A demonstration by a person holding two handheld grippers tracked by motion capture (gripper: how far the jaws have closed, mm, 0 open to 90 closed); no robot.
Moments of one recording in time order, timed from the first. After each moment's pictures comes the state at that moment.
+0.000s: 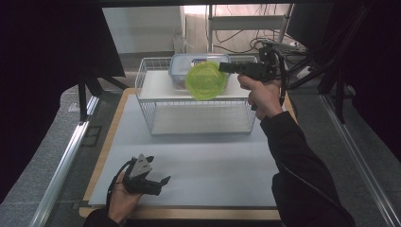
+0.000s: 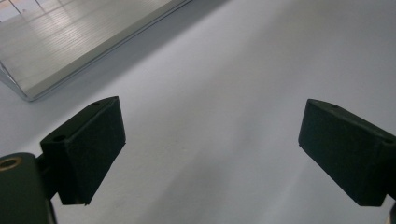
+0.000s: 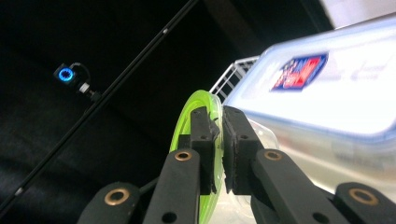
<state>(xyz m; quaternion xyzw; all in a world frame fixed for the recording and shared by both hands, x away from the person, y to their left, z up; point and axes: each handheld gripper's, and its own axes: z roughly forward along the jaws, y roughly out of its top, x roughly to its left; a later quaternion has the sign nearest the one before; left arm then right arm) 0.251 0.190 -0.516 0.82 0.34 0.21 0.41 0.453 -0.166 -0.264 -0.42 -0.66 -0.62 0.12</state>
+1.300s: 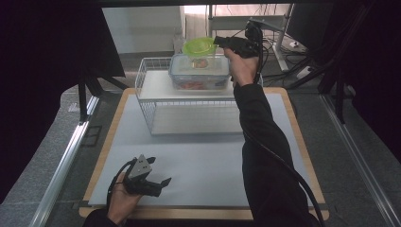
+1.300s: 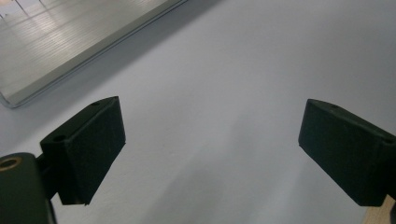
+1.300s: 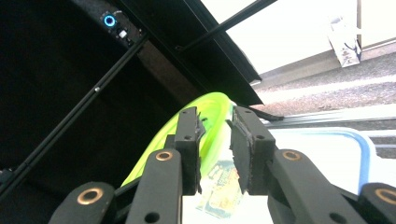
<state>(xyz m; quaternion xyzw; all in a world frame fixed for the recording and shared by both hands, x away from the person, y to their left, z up) 0.249 0.189 -0.515 0.82 0.33 0.19 0.43 0.528 -0.129 -0.258 -0.52 -0.60 -0.61 0.00</state>
